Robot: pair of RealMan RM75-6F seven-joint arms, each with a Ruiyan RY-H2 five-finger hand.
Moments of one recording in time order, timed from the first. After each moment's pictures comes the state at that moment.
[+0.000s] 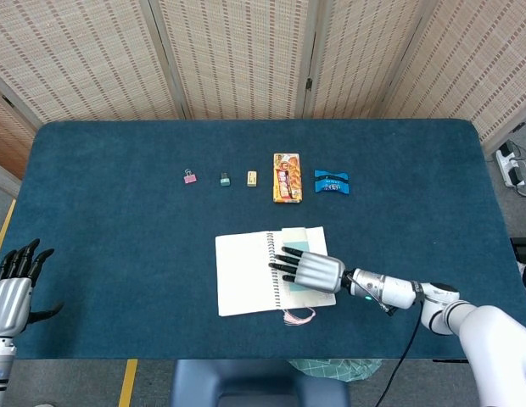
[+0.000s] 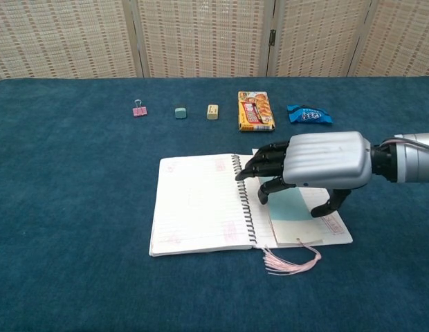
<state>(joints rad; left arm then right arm) -0.14 -1.16 -0.07 -1.55 1.41 1.42 0.06 0.91 -1.60 -0.22 -0.81 -2.04 1.14 0.20</state>
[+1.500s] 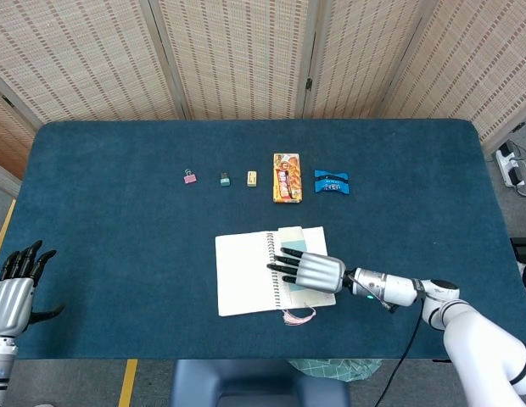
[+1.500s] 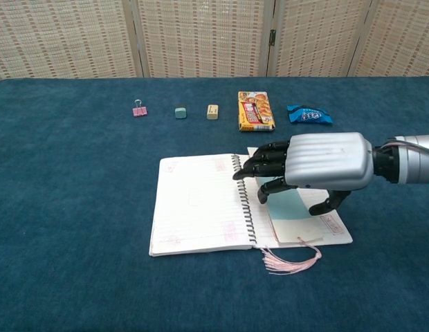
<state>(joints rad) -0.15 -1.16 -0.07 -1.55 1.40 1.39 0.05 0.90 -1.69 -0.28 -0.62 -2.03 1.28 0.24</state>
